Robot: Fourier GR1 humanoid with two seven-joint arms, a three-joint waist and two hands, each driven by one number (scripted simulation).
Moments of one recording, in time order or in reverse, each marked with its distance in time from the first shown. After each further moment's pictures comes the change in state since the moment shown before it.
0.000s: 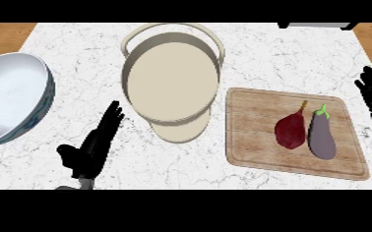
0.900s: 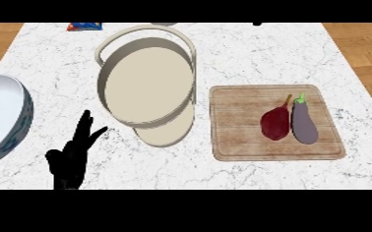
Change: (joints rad) left arm 0.090 0.034 0.064 -0.039 -0.083 0.212 0.061; right arm 0.242 0.510 -0.369 -0.450 -0.323 -0.656 -0.320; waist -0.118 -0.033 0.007
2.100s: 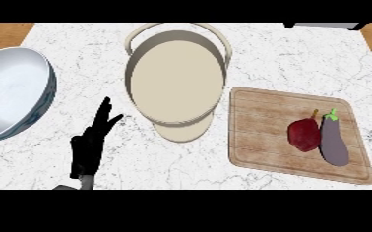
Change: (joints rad) left arm -0.094 -0.024 -0.082 -0.040 -0.081 0.018 0.094; right arm 0.699 -0.040 0.636 -0.273 0.802 -0.281 0.694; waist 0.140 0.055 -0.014
